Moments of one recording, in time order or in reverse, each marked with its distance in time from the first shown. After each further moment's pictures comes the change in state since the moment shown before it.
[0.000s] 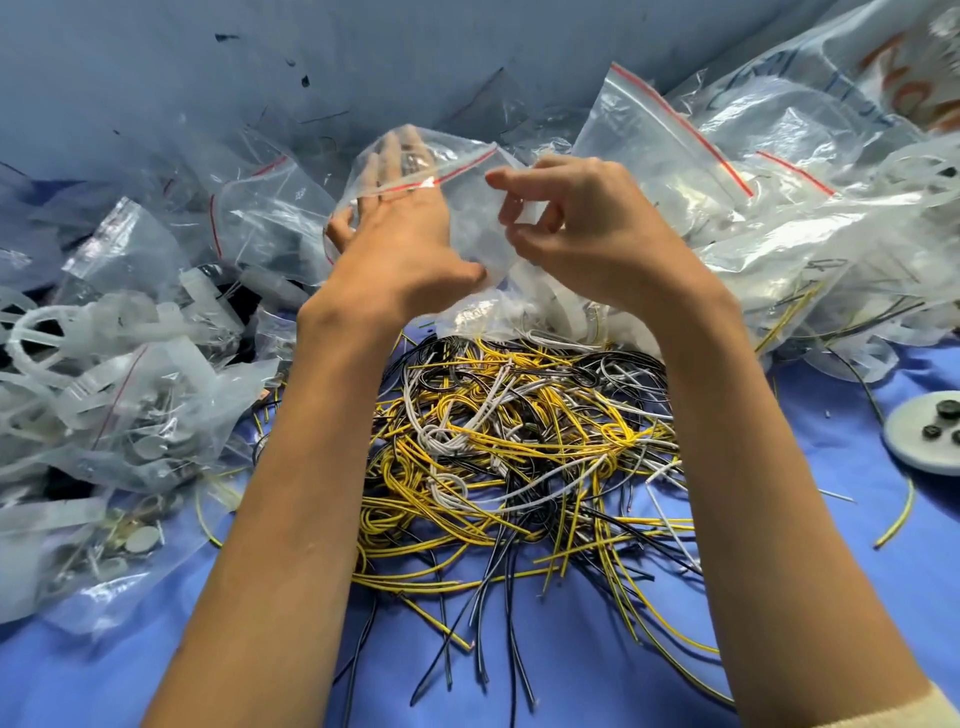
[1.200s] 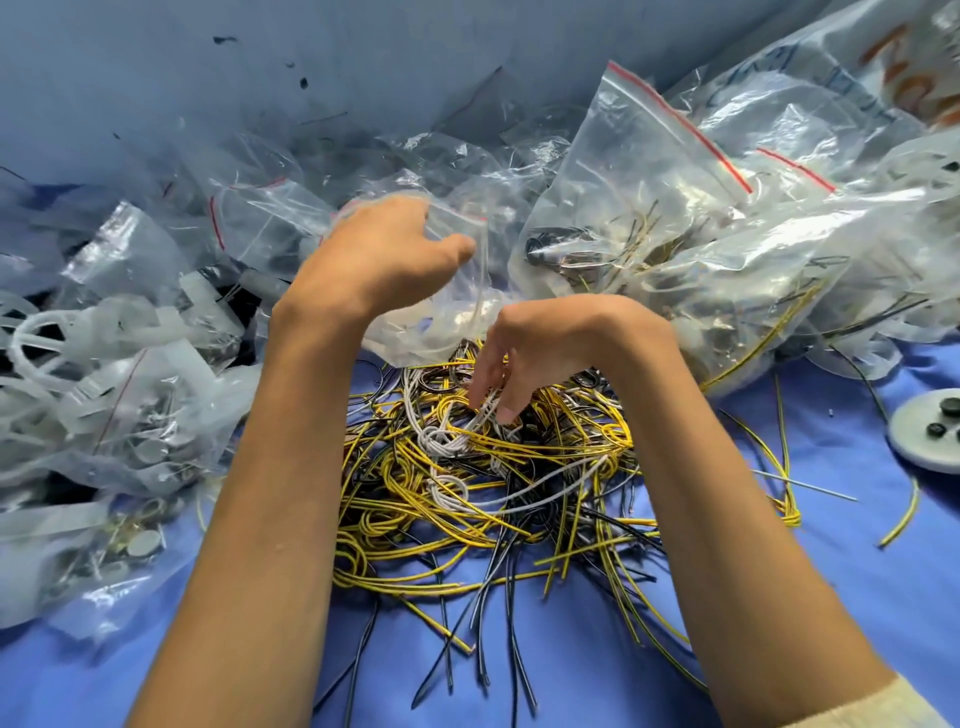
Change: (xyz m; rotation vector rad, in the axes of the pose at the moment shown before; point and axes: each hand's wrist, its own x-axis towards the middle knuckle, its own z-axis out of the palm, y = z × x) left_hand 0.005 -0.009 -0.004 -0.014 -0.035 -0.066; right_hand -0.007 0.004 0.035 -0.186 -0.924 0.135
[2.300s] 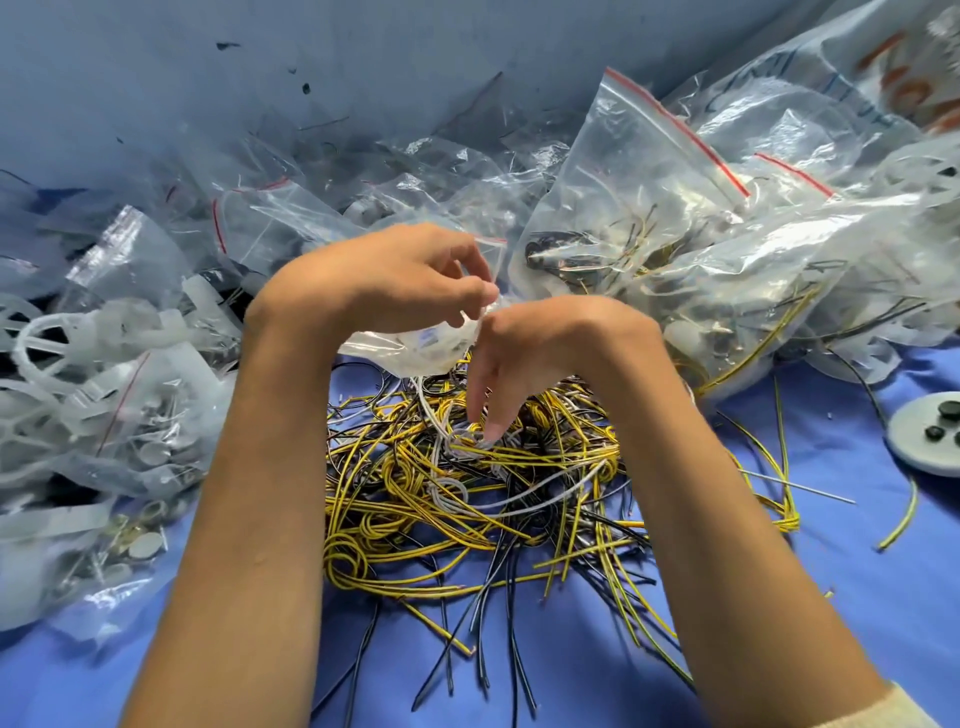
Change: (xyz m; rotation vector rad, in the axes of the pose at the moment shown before) left_hand -0.022 0.009 -0.015 -0.179 -0.405 0.259; right_hand -0.002 -0.016 -0.002 -0.132 -0.017 -0.030
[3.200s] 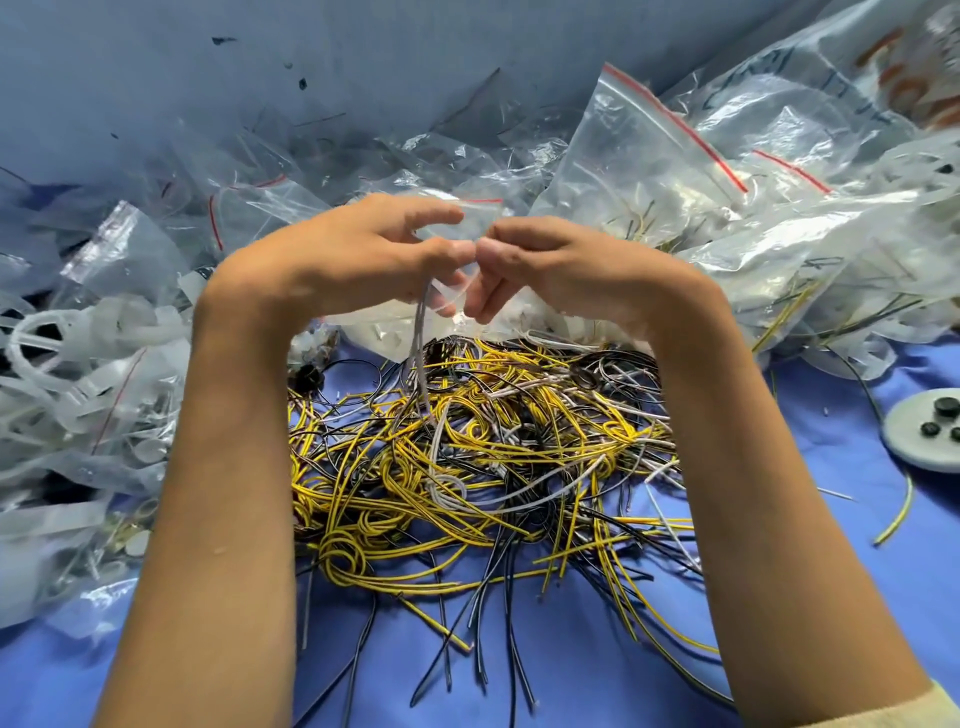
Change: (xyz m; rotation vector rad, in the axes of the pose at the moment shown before) left_hand -0.006 -0.017 -0.010 -0.342 0.072 -0.004; right_hand -0.030 0.008 -0.016 0.783 0.402 -0.192
